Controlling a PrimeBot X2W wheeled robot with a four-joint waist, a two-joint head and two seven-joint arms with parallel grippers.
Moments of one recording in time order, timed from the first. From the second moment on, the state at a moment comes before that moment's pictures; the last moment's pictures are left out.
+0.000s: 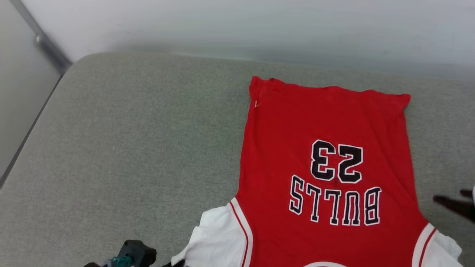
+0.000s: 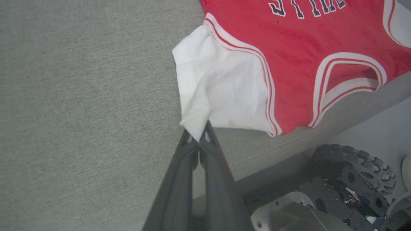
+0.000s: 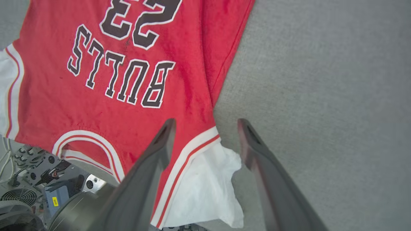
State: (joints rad) left arm 0.10 0.71 -0.59 -0.29 -0.66 0.09 0.28; right arm -0.15 -0.60 -0.06 -0.15 0.73 0.13 1.21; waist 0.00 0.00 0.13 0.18
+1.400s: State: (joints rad) left arm -0.15 0.58 -0.67 -0.37 -0.58 0.00 0.22; right arm -0.80 -0.51 -0.33 0.13 0.12 0.13 1.53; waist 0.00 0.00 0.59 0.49
